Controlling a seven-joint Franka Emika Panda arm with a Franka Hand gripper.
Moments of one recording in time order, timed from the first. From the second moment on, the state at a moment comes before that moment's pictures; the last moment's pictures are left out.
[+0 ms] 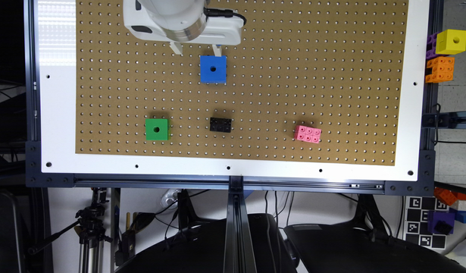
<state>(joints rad) -0.17 -0.01 0.00 -2.55 -0.01 2.55 0.64</state>
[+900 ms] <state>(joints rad) -0.24 0.10 0.00 -2.40 -0.01 2.55 0.58</state>
